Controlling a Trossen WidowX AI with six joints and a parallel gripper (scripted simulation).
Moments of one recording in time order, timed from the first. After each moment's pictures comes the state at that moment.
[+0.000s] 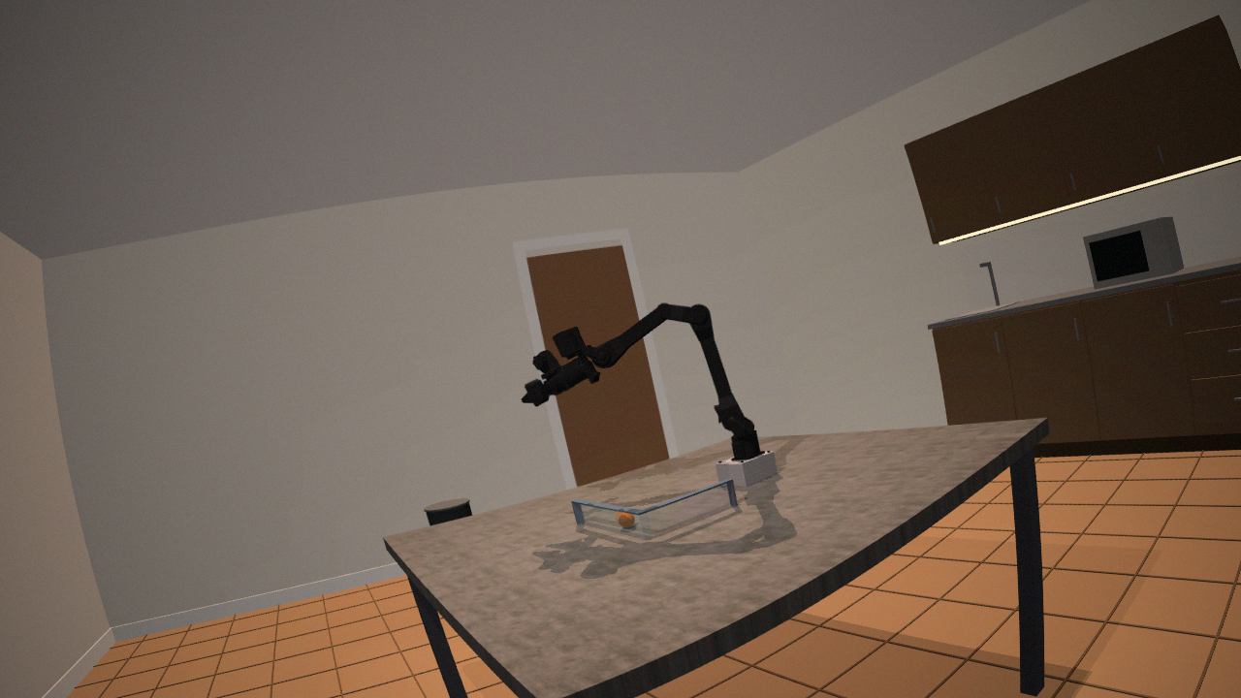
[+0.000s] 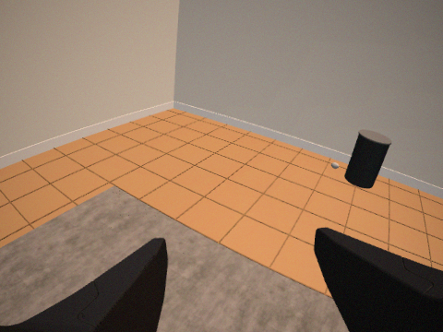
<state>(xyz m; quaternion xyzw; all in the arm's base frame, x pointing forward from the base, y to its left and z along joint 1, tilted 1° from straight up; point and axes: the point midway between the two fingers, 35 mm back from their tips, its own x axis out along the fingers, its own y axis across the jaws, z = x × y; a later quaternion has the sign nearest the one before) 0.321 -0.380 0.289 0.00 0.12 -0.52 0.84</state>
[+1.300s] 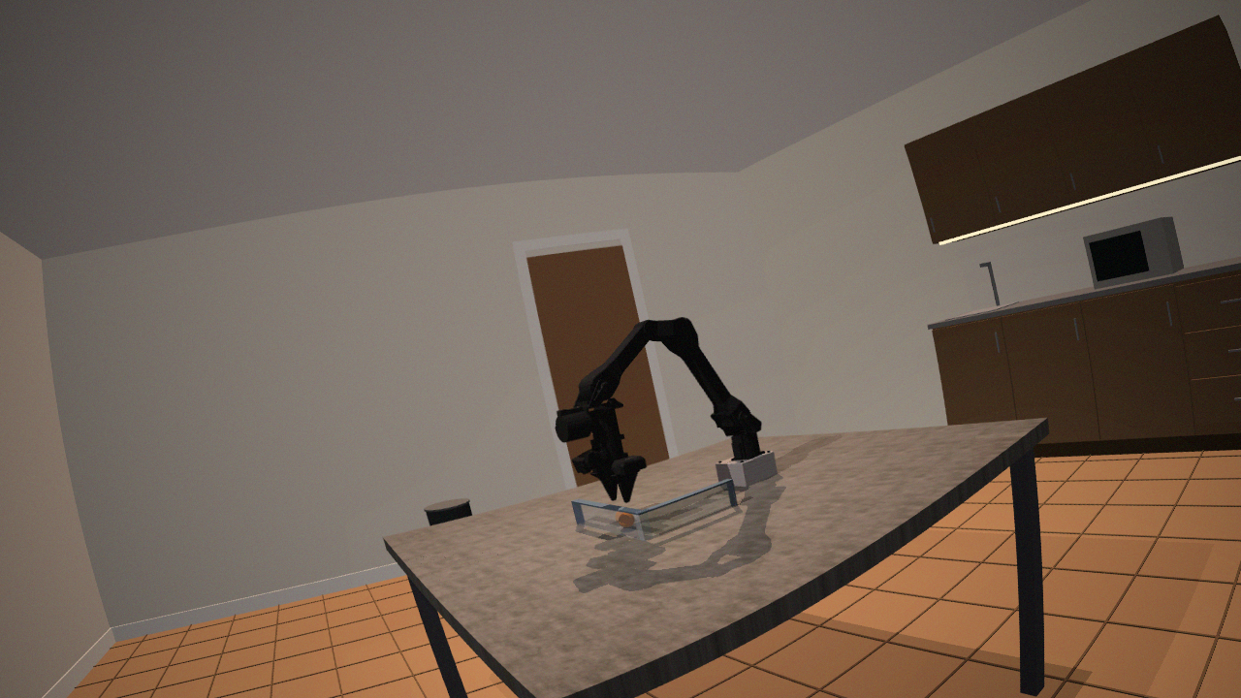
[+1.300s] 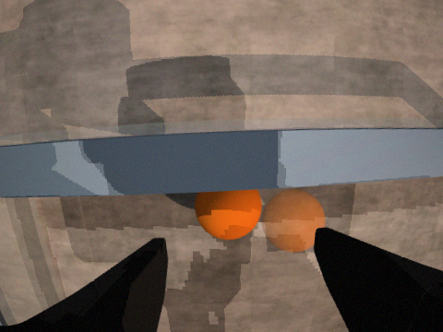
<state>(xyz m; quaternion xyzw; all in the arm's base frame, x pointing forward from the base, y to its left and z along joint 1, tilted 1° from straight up) 0.382 -0.033 0.048 0.04 0.69 -0.05 0.72</state>
